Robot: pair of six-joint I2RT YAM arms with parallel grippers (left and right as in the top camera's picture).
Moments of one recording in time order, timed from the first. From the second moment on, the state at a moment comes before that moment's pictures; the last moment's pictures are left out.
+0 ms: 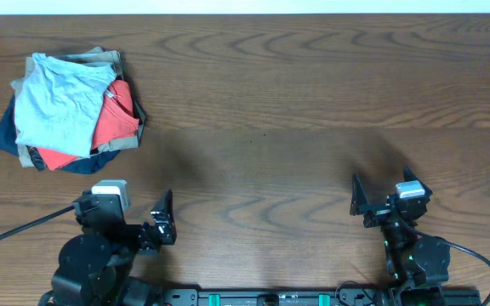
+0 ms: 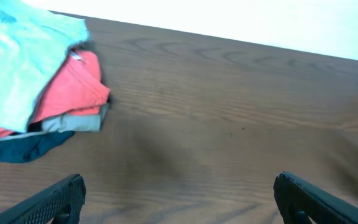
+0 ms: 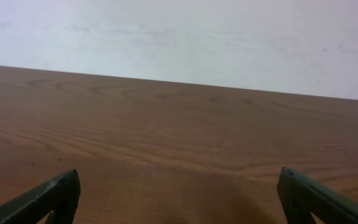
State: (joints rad) left arm -0.34 0.35 0.81 -0.92 -0.14 -0.33; right arm 0.12 0.01 0.01 -0.07 -0.04 -0.01
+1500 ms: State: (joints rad) left arm -0.10 0.01 0.02 -0.09 -0.19 -0.33; right arm 0.12 0.01 0.01 -0.07 -0.04 -0.01
